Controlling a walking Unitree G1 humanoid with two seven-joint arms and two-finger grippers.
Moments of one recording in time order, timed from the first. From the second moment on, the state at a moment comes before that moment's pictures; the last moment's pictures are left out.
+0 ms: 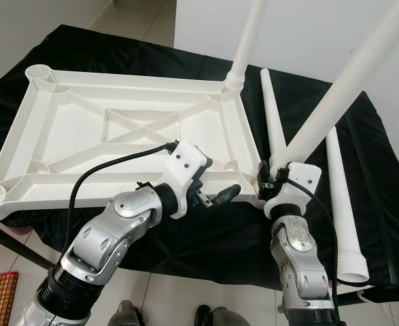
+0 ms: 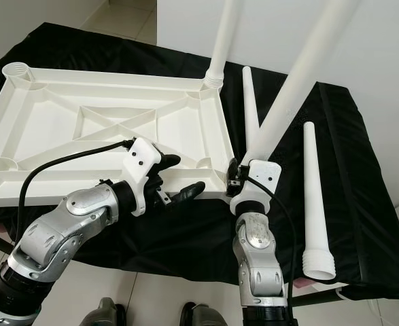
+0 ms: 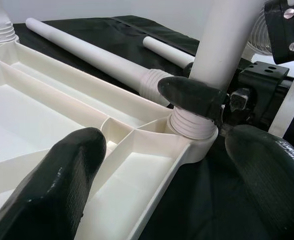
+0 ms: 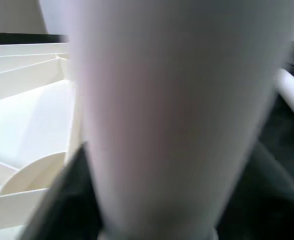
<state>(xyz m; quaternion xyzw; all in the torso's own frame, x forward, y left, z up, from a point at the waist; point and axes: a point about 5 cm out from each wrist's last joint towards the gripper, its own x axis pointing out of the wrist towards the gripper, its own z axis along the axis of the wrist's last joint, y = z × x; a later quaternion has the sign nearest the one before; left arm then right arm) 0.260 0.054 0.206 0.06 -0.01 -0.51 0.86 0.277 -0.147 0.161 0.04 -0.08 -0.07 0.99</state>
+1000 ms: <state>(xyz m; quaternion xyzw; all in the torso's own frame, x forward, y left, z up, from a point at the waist) 0.261 0.054 0.207 0.06 -0.01 -0.51 0.86 0.297 -0.174 0.171 -0.01 -0.07 0.28 0.96</state>
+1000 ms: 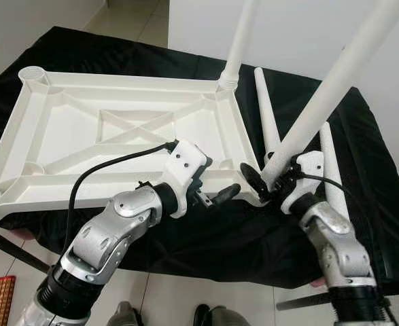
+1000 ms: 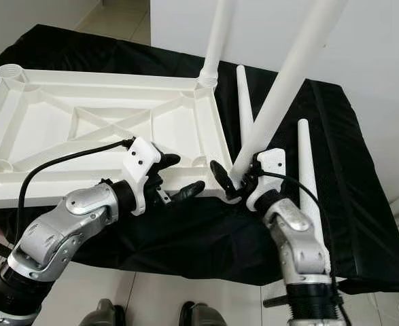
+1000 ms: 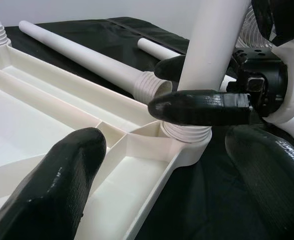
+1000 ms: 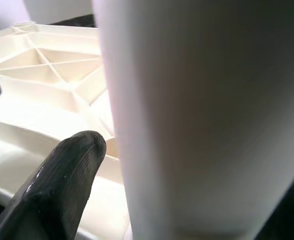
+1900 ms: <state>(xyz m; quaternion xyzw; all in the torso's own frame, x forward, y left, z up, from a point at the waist) 0.261 0.055 0.207 0.06 -0.01 -0.51 0.86 0.299 -0.184 0.166 -0.01 -0.07 0.30 0.95</state>
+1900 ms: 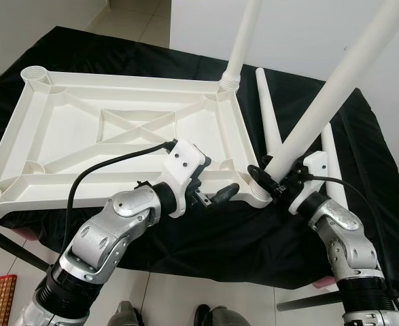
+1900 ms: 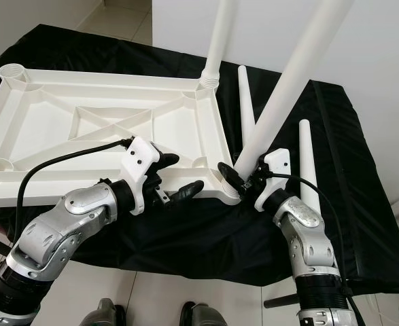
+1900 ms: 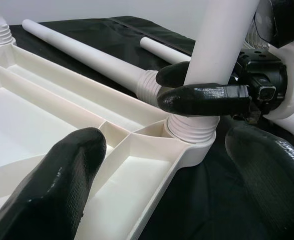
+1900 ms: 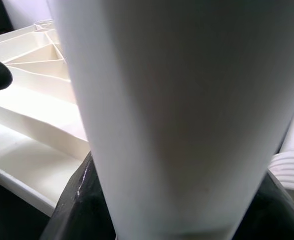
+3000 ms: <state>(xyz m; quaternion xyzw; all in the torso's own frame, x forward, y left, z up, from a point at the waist) 0.260 0.053 0.206 0.06 -0.01 -0.51 0.86 0.288 -0.136 0.165 0.04 -0.09 -0.04 0.99</state>
